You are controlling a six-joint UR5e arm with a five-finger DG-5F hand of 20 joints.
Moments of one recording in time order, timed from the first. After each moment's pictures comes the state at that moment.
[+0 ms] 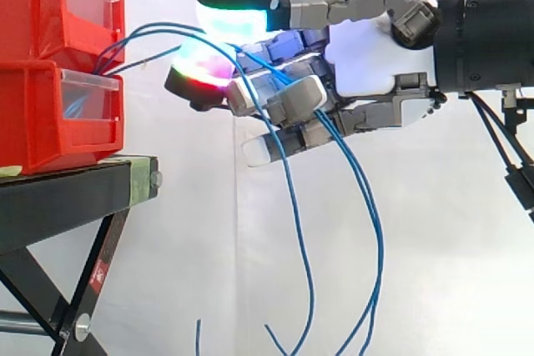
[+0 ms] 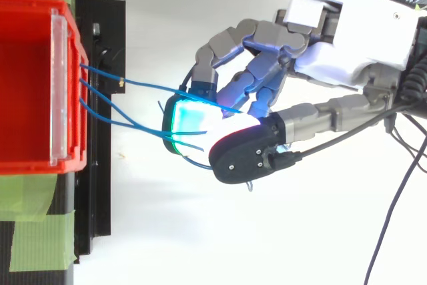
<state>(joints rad) 0.19 -1.88 -1.71 -2.73 -1.16 -0.10</state>
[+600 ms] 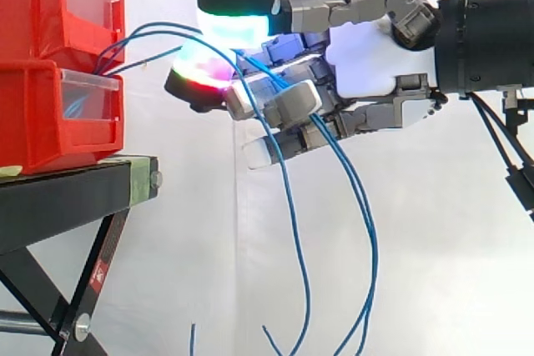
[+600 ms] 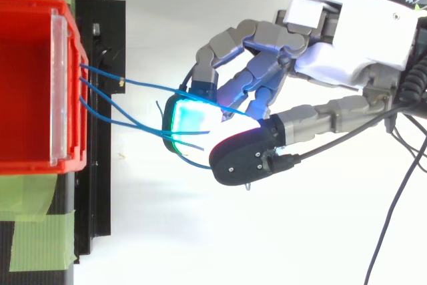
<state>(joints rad) 0.19 -1.88 -1.71 -2.74 -1.16 -0.10</state>
